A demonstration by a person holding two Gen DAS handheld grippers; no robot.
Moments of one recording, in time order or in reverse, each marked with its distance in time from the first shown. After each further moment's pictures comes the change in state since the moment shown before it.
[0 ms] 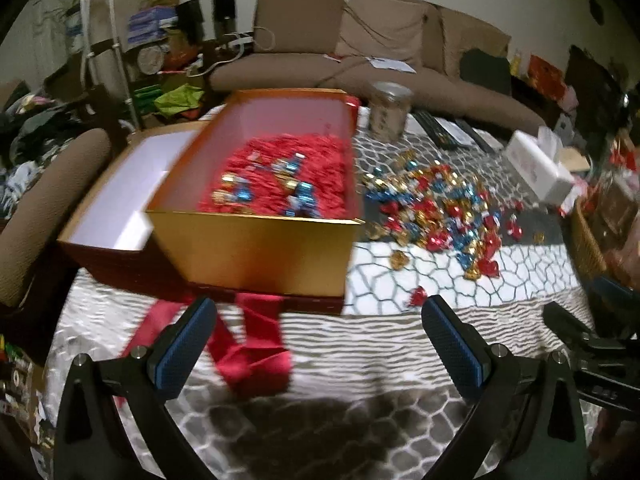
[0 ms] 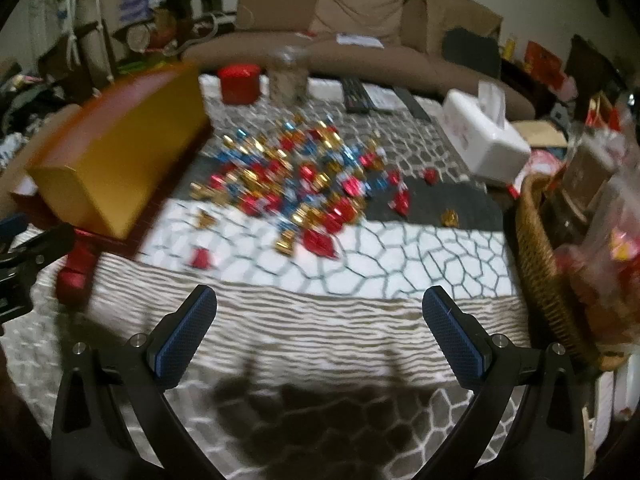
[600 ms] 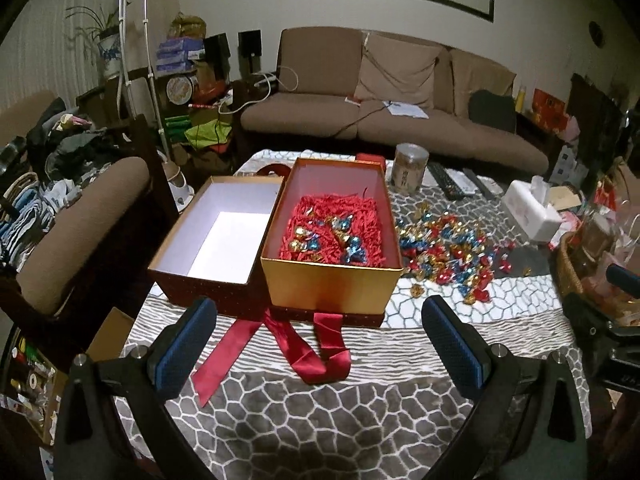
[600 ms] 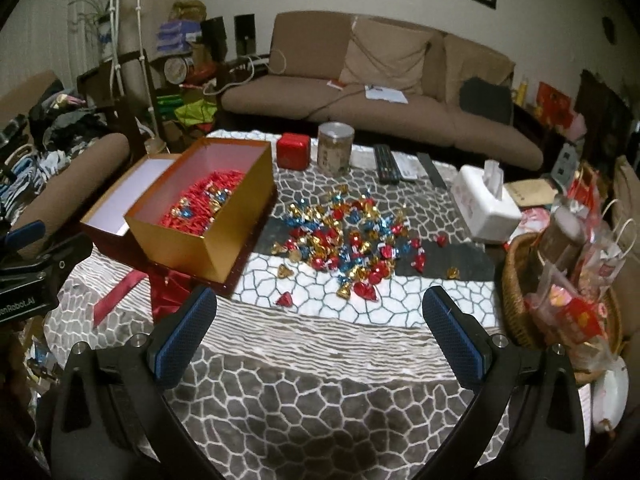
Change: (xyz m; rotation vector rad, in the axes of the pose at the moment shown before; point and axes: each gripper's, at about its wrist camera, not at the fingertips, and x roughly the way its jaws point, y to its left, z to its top) left arm -0.103 0.045 0.015 -0.010 -0.129 0.019; right arm -0.120 0.049 0.026 -0.047 -0.133 0.046
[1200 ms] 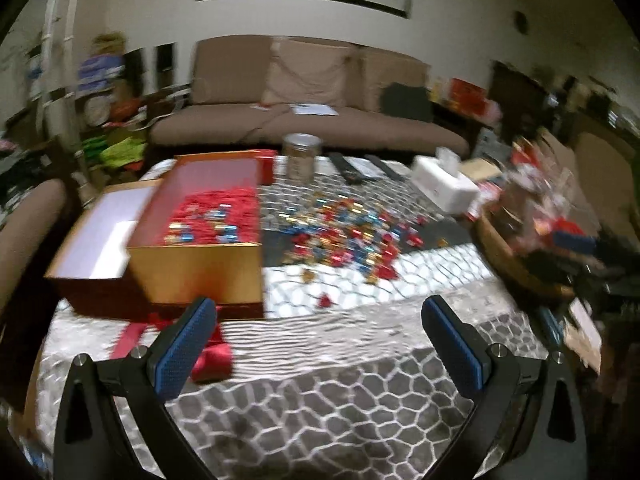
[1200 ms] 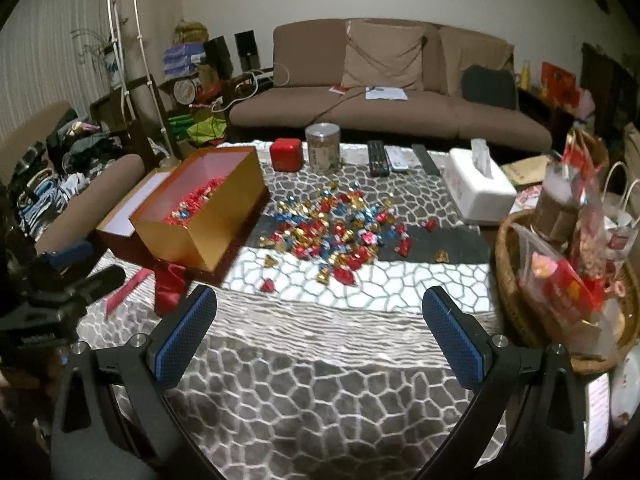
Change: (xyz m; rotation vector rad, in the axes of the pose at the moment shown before) left arm 0.023 -0.091 -0.057 0.166 -0.051 -0.300; right arm -0.006 -0.094 -0.043 0.072 -0.022 0.107
